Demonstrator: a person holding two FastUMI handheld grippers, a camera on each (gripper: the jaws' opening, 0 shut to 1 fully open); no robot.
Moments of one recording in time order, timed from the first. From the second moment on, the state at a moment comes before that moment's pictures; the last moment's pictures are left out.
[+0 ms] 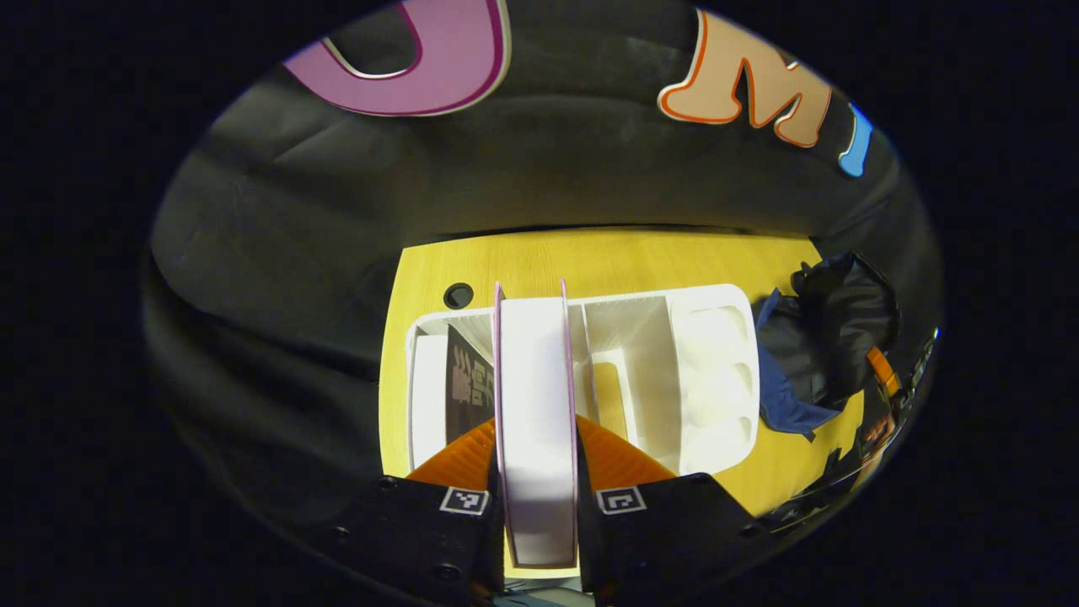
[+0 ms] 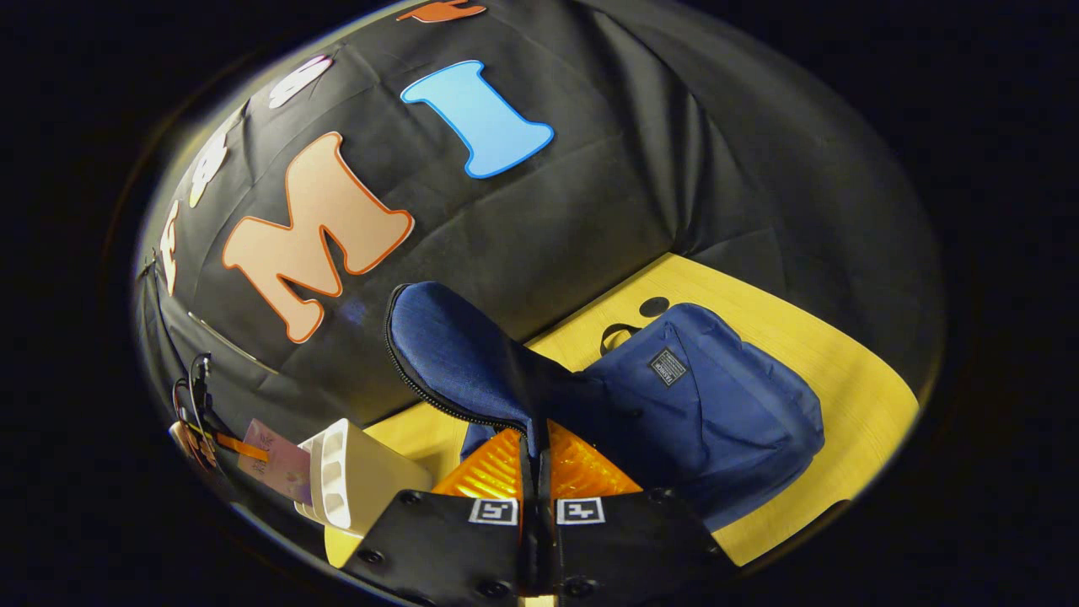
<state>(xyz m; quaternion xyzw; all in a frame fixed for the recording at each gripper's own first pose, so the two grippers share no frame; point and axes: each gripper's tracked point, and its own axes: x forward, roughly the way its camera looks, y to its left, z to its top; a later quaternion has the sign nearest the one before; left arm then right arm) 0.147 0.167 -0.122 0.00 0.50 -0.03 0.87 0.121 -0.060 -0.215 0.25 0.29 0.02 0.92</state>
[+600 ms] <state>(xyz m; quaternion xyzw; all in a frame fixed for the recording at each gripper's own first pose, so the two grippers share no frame) 0.134 0.193 0.008 -0.16 0.38 -0.05 0.91 0.120 -0.061 -0.215 0.24 0.30 0.02 0.92</state>
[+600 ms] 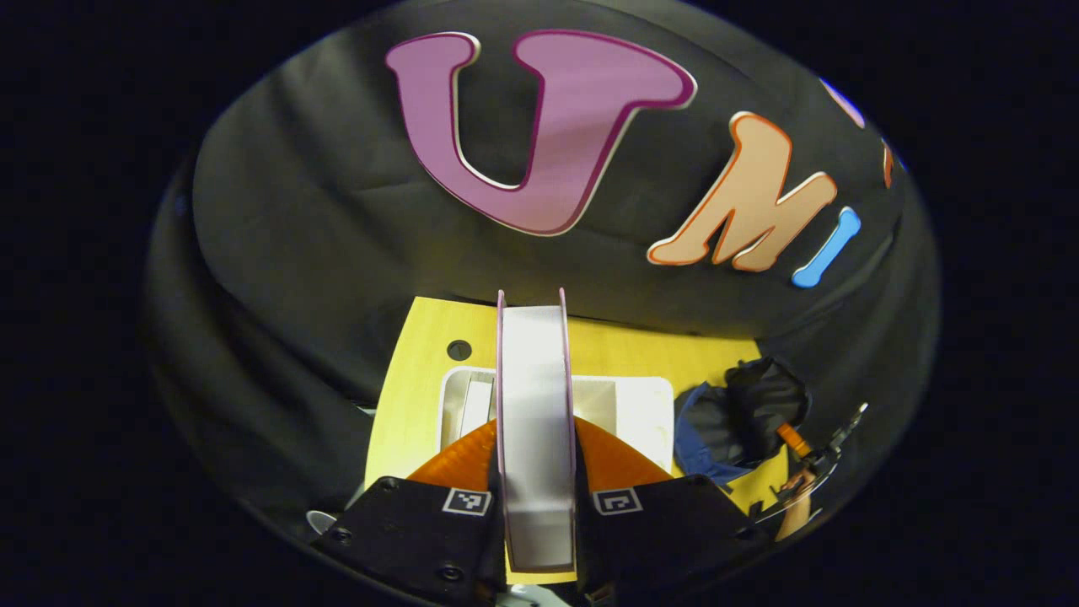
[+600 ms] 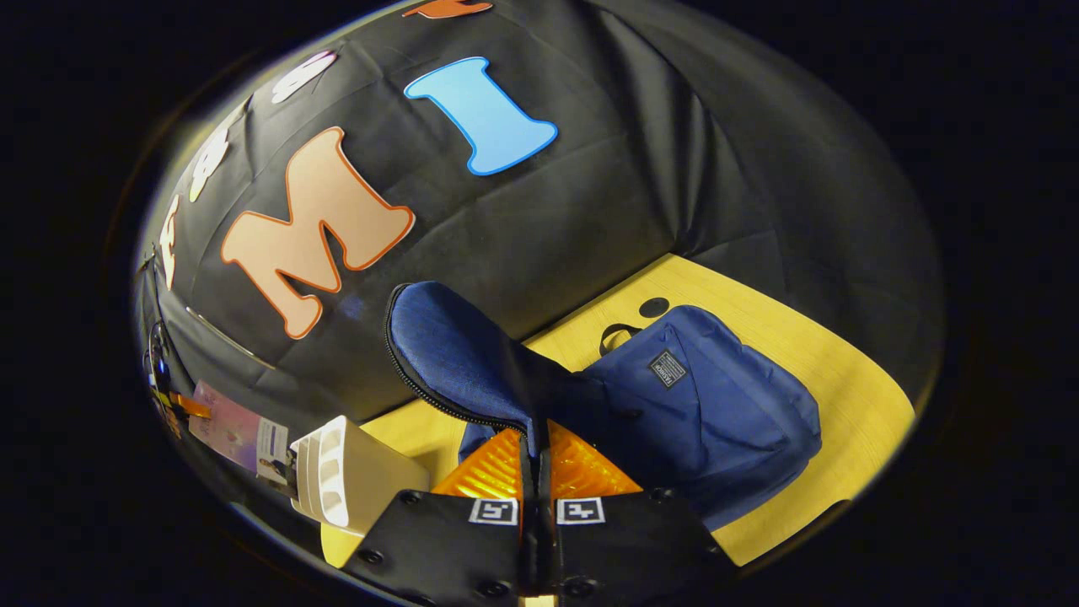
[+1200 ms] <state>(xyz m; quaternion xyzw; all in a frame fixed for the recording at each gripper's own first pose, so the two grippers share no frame) 0.142 0.129 -0.004 -0.36 0.34 -0.10 0.87 0.118 -0.061 -0.216 0.24 0.30 0.02 0.92</state>
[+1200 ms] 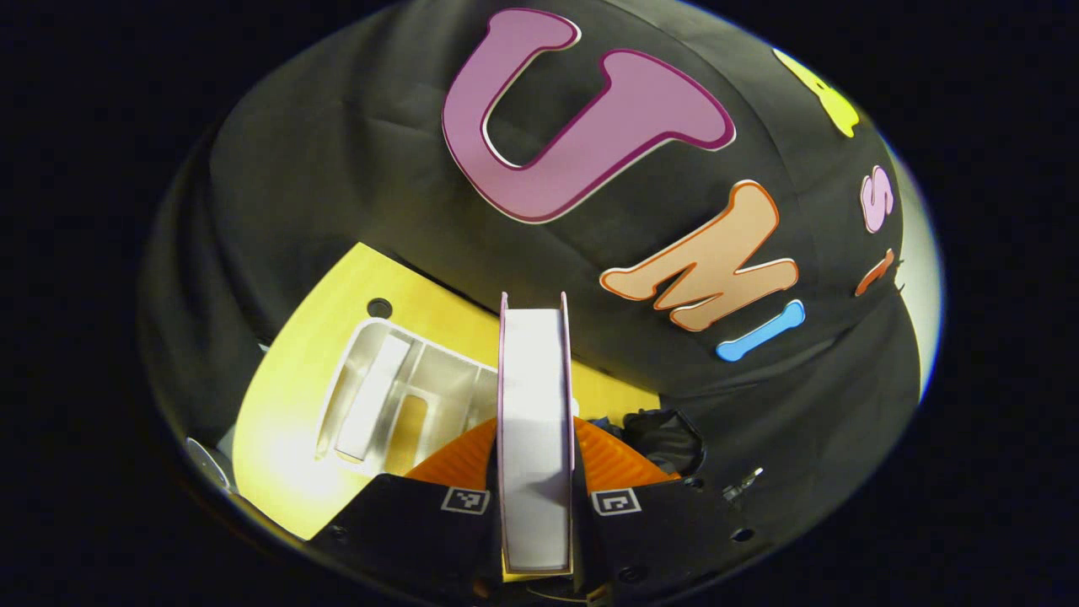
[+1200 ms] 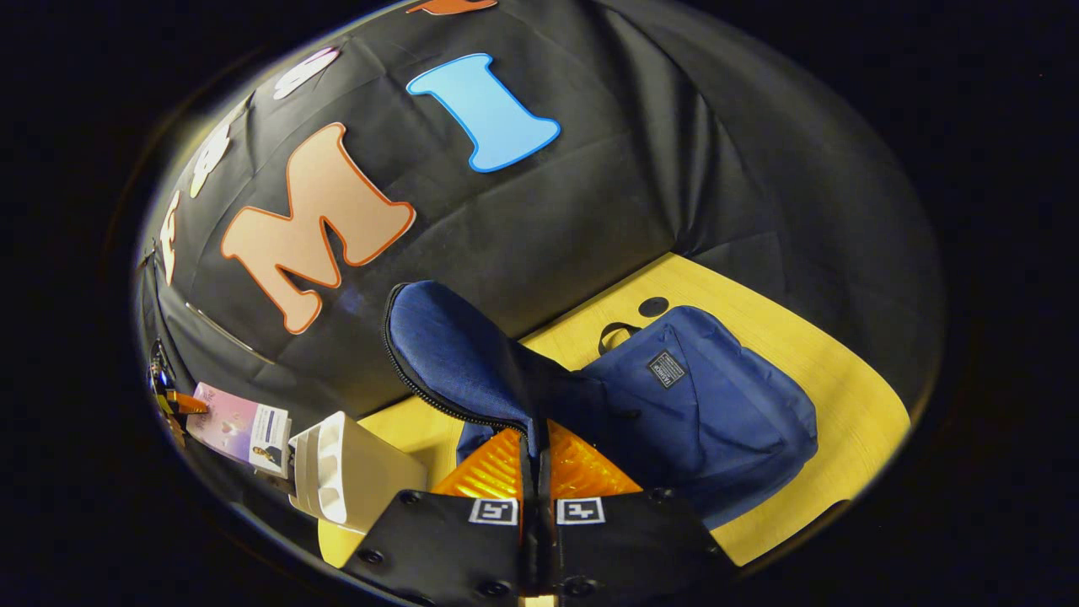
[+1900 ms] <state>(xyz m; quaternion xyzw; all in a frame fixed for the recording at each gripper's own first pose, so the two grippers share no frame) 0.183 -0.064 -0.073 -0.44 0.38 -0.16 0.80 0.119 -0.060 -0.213 0.24 0.30 0.03 0.92</state>
